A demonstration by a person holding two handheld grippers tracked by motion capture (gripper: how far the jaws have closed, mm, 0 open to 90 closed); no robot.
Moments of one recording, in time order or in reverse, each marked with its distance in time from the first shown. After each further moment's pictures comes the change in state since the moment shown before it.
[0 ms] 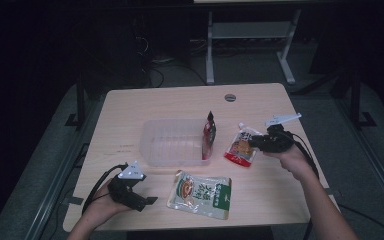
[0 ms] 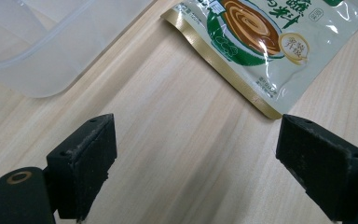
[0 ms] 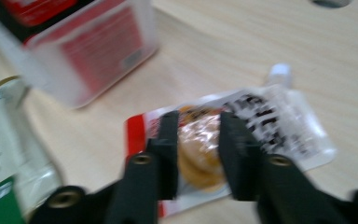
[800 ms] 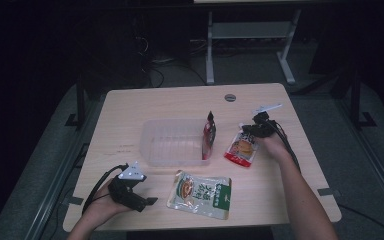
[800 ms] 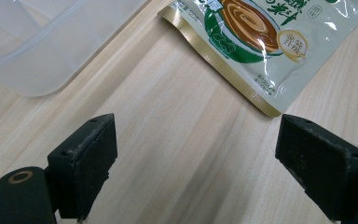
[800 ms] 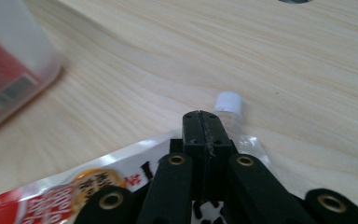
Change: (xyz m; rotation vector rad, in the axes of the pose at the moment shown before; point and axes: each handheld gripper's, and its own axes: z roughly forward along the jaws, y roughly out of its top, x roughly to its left) left arm 0.000 -0.001 0.001 0.008 -0.010 0.001; right arm -0.043 0.017 0.074 0.028 -0.104 0.052
